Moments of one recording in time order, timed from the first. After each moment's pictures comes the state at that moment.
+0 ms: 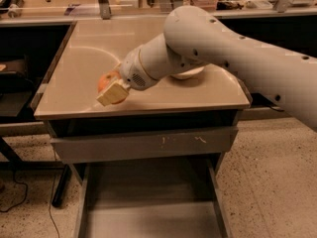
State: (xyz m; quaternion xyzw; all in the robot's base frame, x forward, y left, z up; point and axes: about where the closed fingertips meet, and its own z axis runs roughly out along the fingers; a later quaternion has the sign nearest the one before) arm 0.568 0.122 0.875 -0.58 0.68 0.25 0.37
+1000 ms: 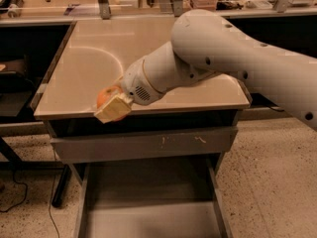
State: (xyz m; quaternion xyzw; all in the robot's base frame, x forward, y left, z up) arm 0.506 0.110 0.881 -0.57 0.69 0.27 0.34
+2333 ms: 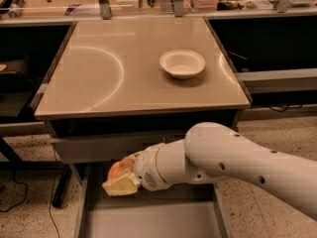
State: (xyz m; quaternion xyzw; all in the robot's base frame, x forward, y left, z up) arm 0.397 0.093 0.742 -0.44 0.78 0.34 0.30
